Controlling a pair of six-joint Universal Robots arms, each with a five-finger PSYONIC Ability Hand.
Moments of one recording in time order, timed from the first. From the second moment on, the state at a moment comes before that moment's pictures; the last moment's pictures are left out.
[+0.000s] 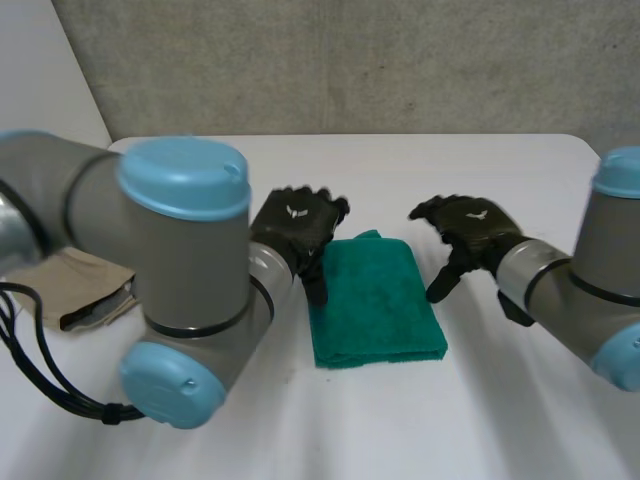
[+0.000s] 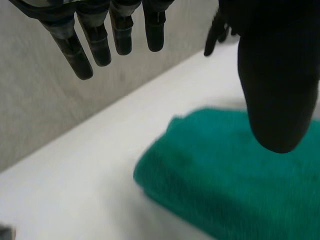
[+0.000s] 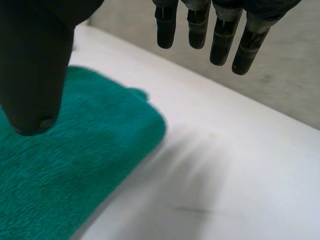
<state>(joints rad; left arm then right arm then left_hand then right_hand) 3.95 -2.09 -1.16 2.98 -1.69 3.28 1.90 -1.16 1.50 0.00 1.34 2.99 0.24 0.22 0.23 0.22 0.05 0.19 0.21 0.21 0.23 0.06</state>
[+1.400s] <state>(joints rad) 4.02 -1.95 -1.21 2.98 -1.43 3.27 1.91 -0.97 1.63 -0.21 1.27 3.19 0.22 0.21 0.22 0.22 0.05 0.67 0.98 1.09 1.16 0.94</state>
